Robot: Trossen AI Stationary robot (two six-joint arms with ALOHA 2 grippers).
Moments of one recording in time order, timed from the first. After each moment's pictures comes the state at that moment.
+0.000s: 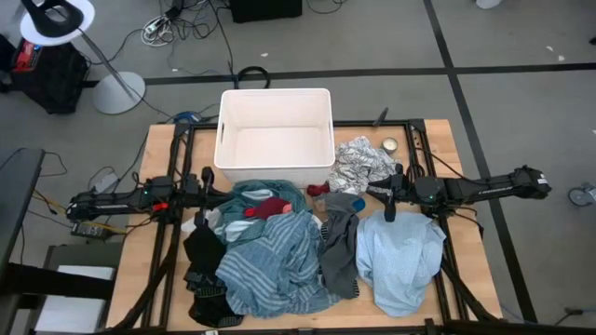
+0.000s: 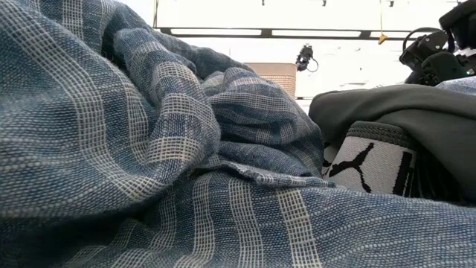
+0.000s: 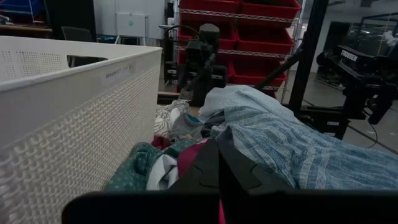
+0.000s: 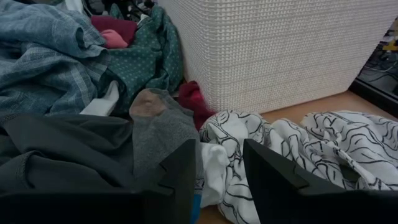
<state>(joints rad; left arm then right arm) 0.04 0.00 0.01 0.03 0.04 -0.09 0.08 0.29 0.08 -0.11 0.40 0.15</state>
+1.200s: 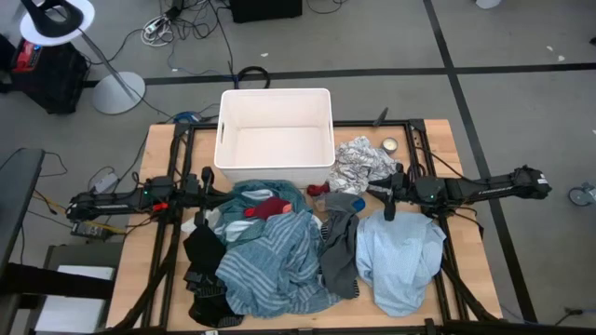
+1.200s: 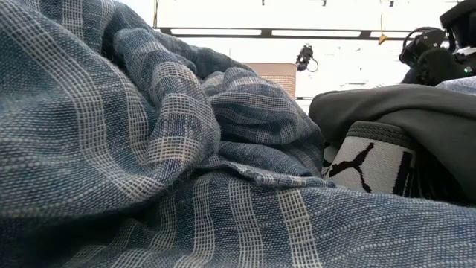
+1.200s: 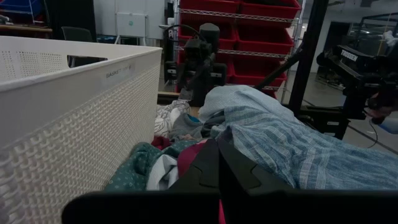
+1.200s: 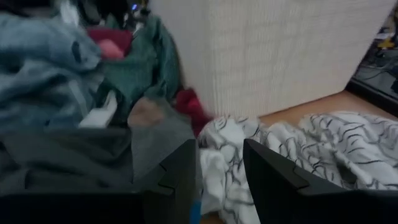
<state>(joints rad) 0.04 0.00 0.01 0.03 0.04 -0.09 0.08 0.29 0.08 -0.07 0.43 0.20</state>
